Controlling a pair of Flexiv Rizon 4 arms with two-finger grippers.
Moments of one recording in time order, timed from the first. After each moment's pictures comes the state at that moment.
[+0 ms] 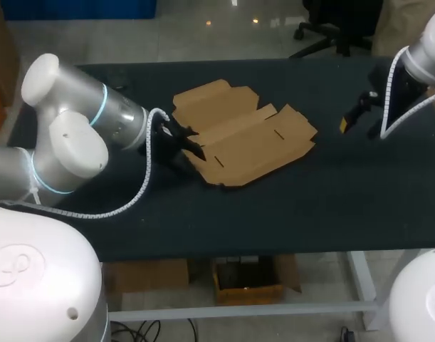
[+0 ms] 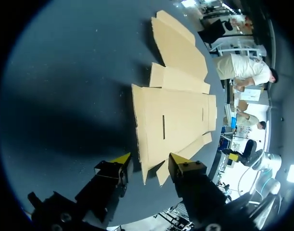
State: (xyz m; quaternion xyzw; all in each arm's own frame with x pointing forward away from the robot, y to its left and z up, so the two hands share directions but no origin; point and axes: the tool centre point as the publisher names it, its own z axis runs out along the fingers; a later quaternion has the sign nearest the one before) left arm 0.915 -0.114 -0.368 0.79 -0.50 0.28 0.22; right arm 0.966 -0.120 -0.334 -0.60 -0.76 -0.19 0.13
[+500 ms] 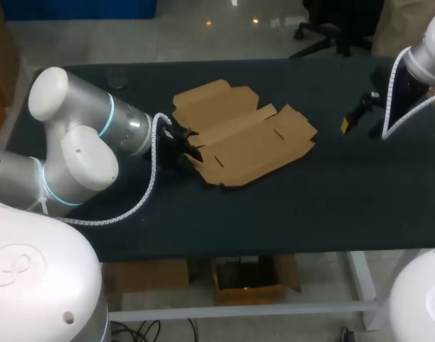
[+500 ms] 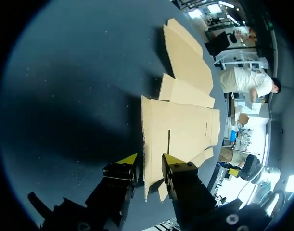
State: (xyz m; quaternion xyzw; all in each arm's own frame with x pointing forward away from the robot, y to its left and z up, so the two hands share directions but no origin) left arm 0.932 -0.110 -0.384 0.81 -0.46 0.30 0.19; right arm 0.964 -0.122 -0.335 -0.60 -0.76 -0.19 0.14
